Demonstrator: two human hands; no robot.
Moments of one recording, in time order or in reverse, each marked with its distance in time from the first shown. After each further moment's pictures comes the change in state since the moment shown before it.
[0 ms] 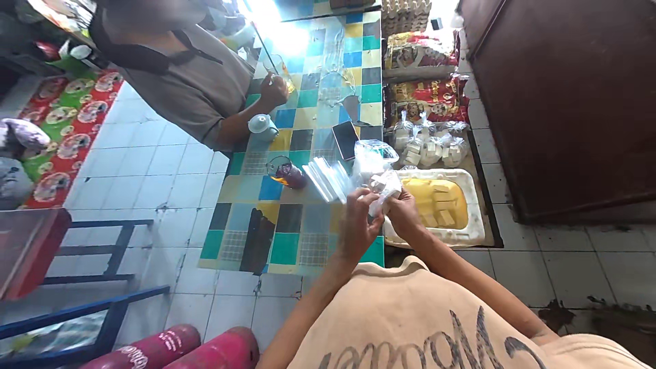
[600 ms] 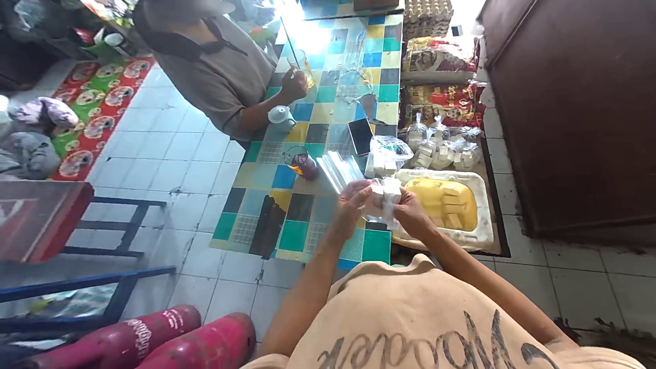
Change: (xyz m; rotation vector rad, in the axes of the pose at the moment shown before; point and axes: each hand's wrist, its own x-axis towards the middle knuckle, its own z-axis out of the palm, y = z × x) left_hand 0.014 -0.006 -0.044 -0.905 -0.128 -0.872; right_hand -0.019 -0.007 -0.002 -0.276 -0.360 -0.060
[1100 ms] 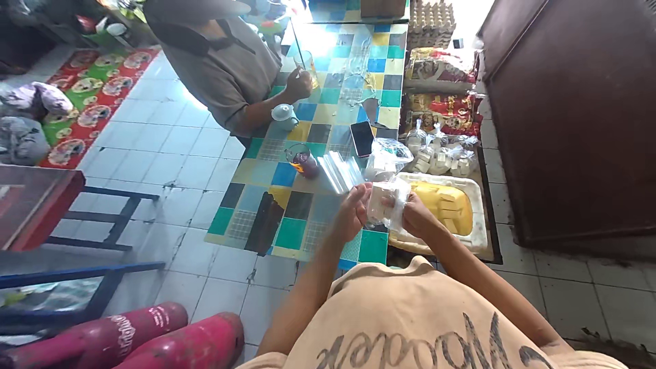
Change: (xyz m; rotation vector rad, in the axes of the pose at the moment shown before) left_hand -0.004 -0.002 0.001 -0.161 -0.137 -0.149; right_hand -0.007 -0.021 0.000 0.242 -0.062 0.145
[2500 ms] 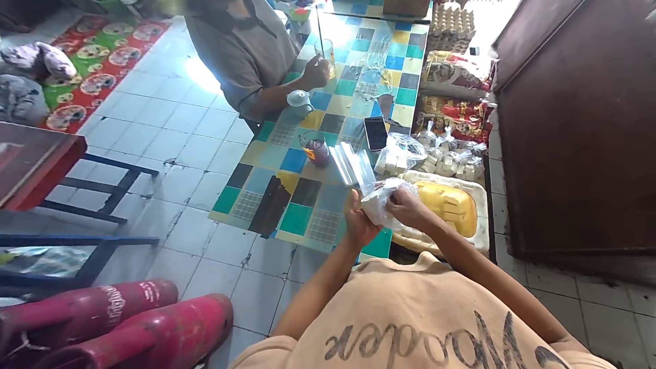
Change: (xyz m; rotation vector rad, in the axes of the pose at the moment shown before) left_hand -0.005 -0.065 -0.011 -0.681 -0.081 0.074; right_hand 0.005 -0.007 0.024 -1.071 -0.199 -0.101
